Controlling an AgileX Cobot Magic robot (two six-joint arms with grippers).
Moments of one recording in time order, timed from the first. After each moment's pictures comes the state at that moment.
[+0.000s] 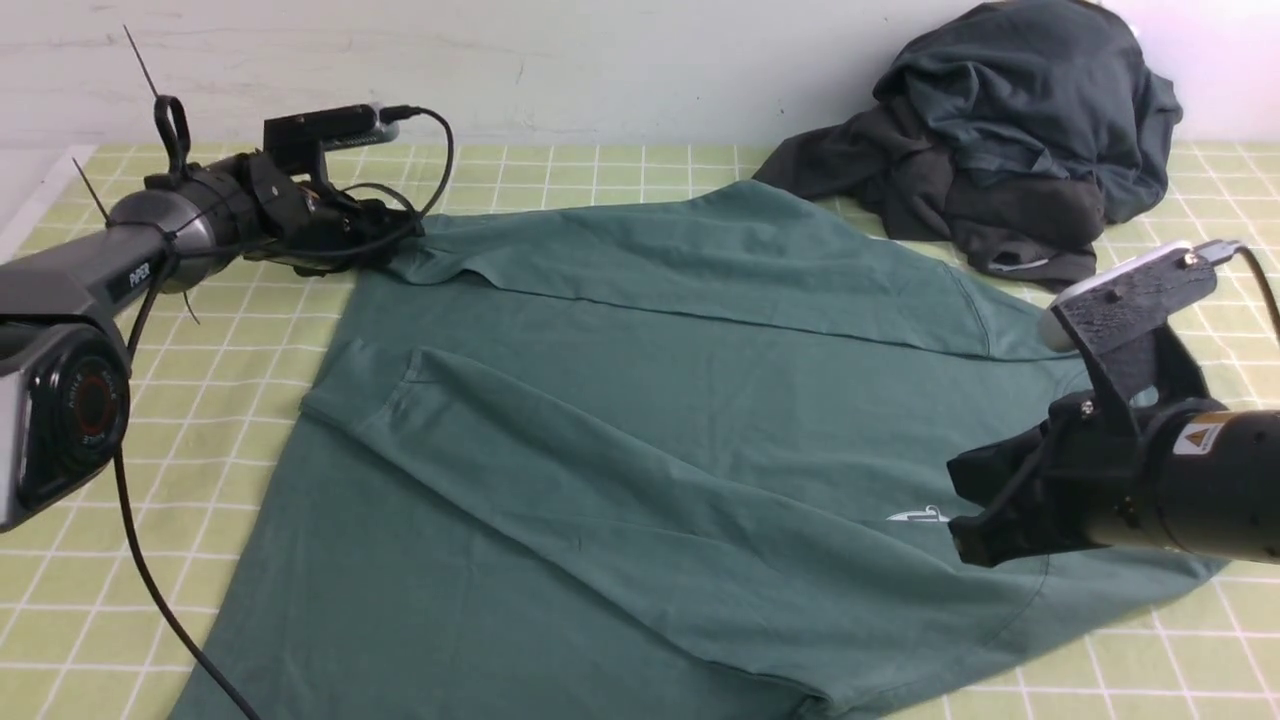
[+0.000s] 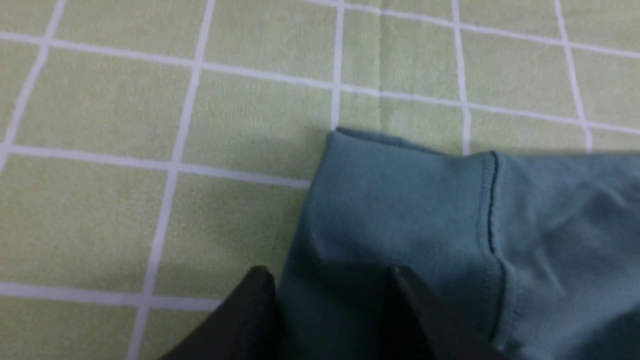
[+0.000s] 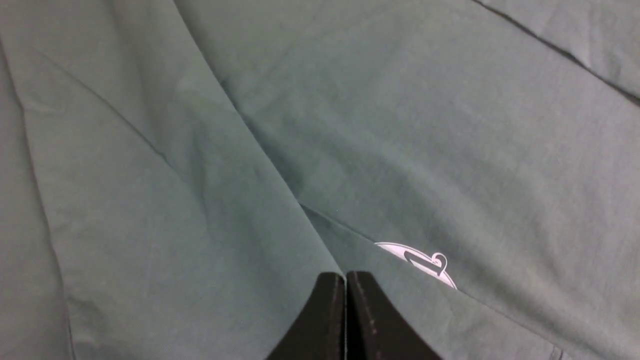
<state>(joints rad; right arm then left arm) 0.35 1.32 -0.70 0.48 0.35 -0.50 0.01 2.50 -2.06 -0.37 0.36 0.18</state>
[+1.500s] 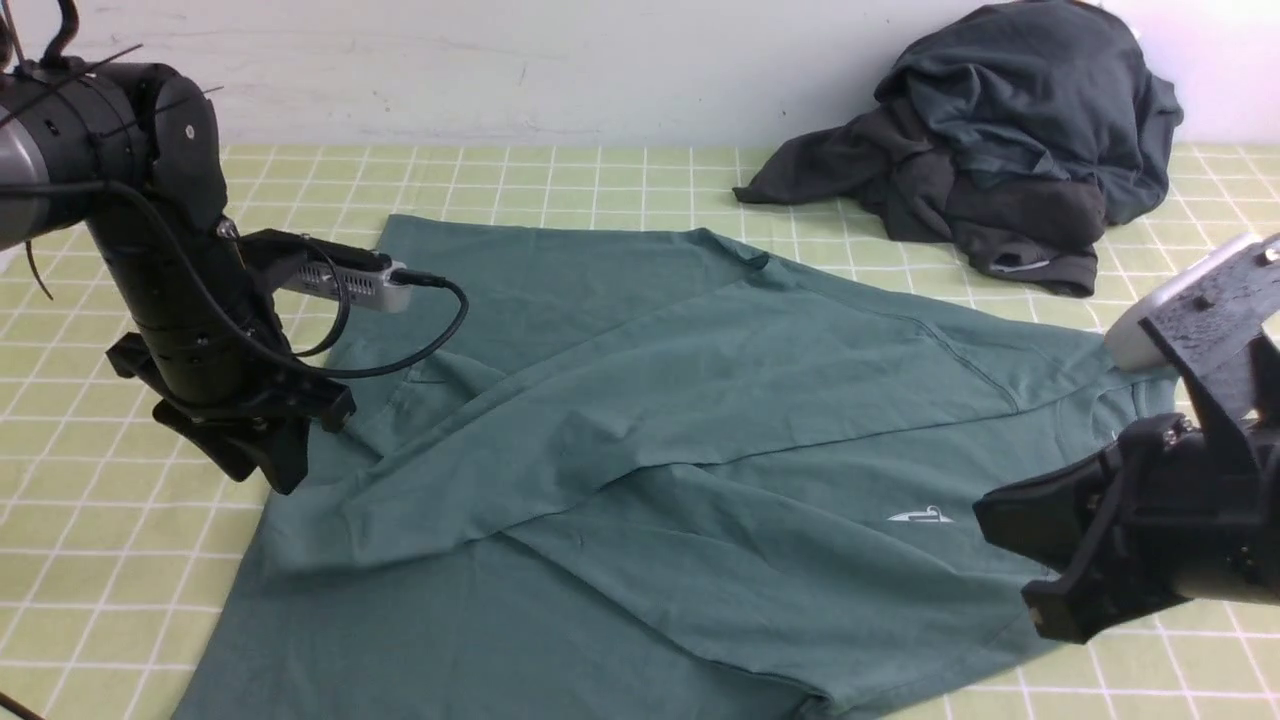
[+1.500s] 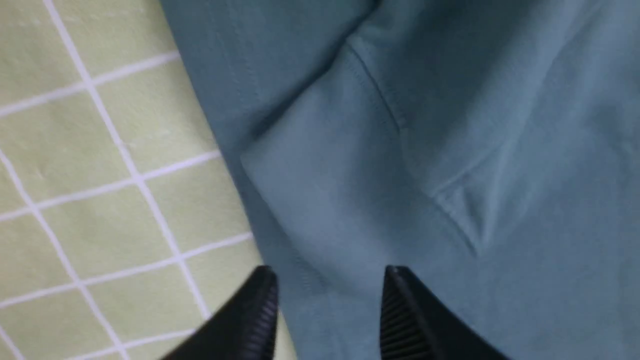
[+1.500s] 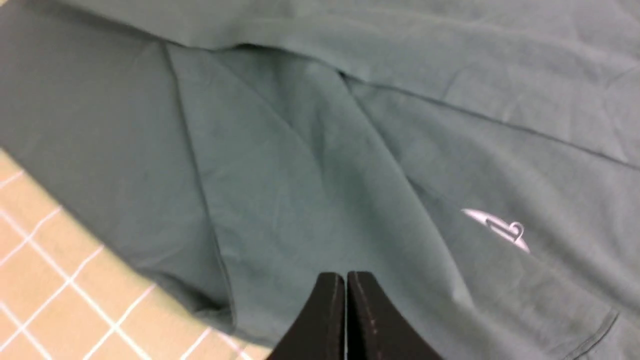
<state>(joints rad) 0.35 1.09 -0.70 0.53 0.64 -0.59 -0.08 1.86 -1.44 -0.06 1.21 0.26</state>
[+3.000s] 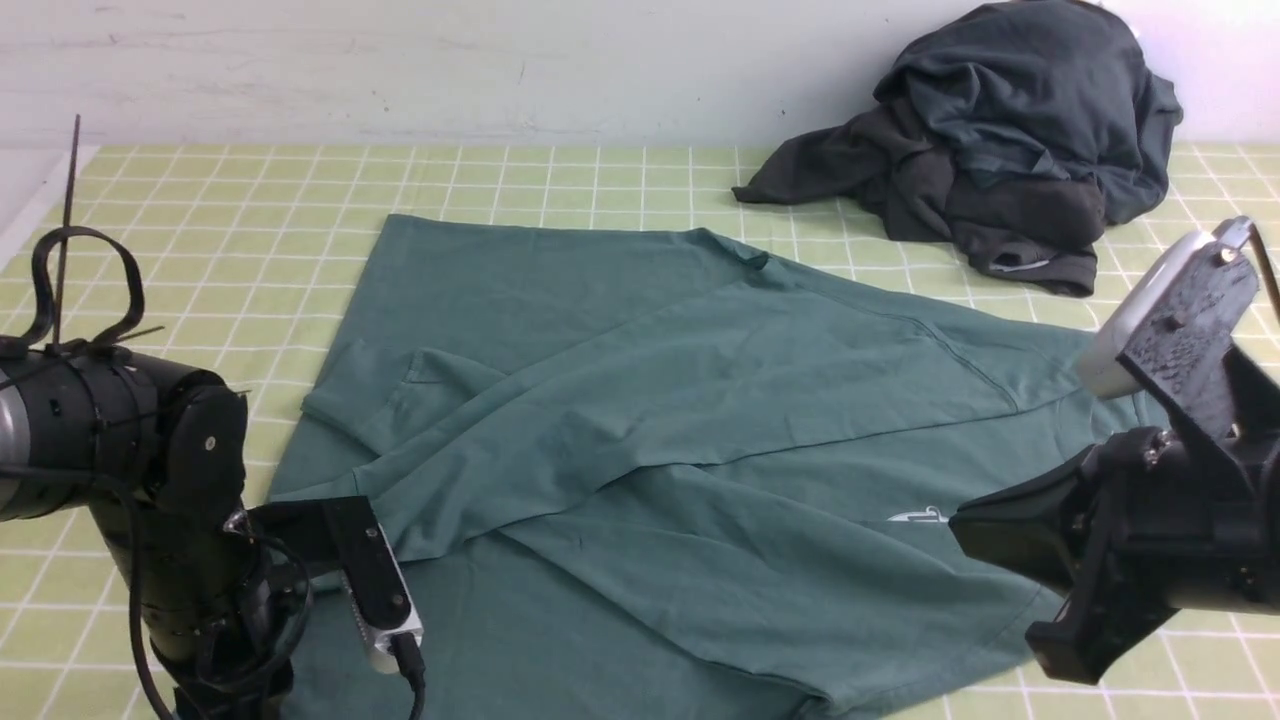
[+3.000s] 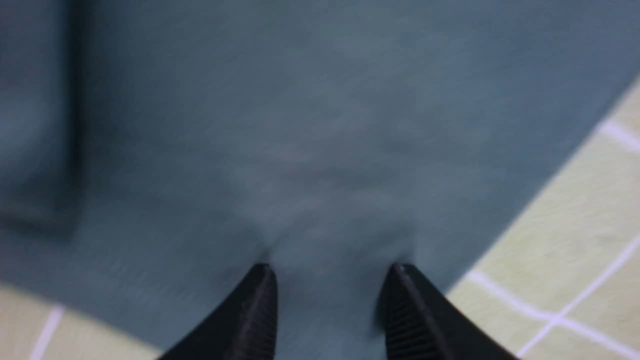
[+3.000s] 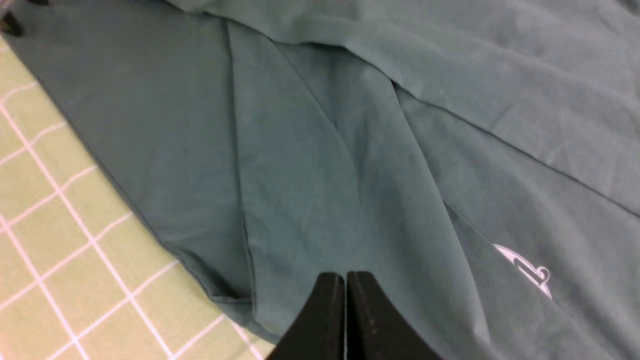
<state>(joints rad) 0.35 1.09 -0.70 0.67 0.66 -0.85 -0.19 1.67 -0.82 0.06 0.84 0.81</state>
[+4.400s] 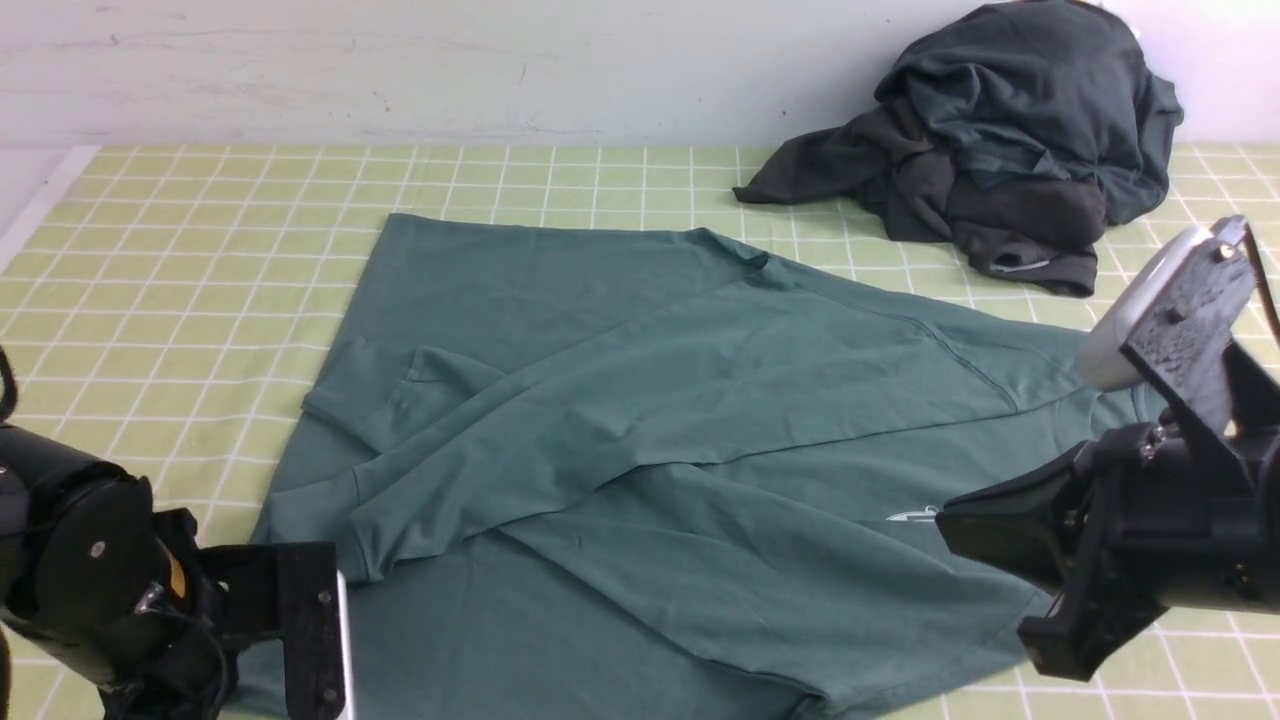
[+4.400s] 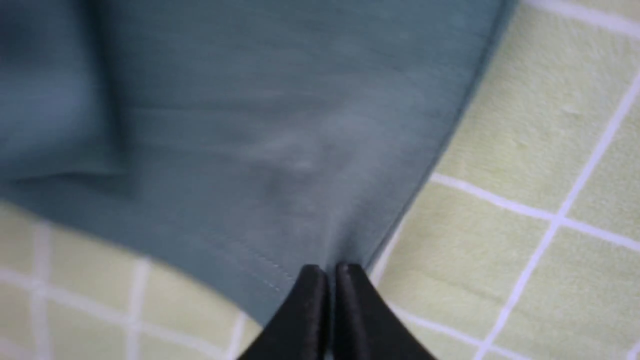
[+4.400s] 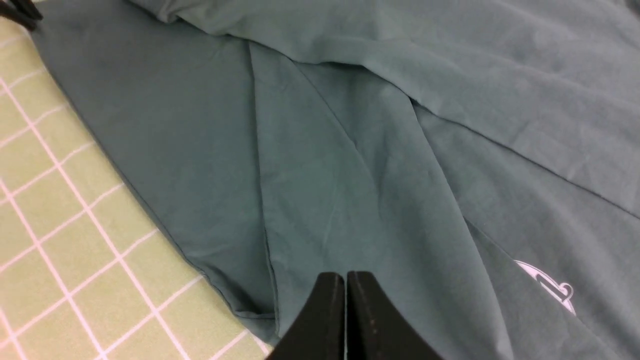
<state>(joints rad) 0.35 1.09 -0.70 0.75 0.67 -0.89 -0.21 1.39 -0.63 0.15 0.65 0.96</state>
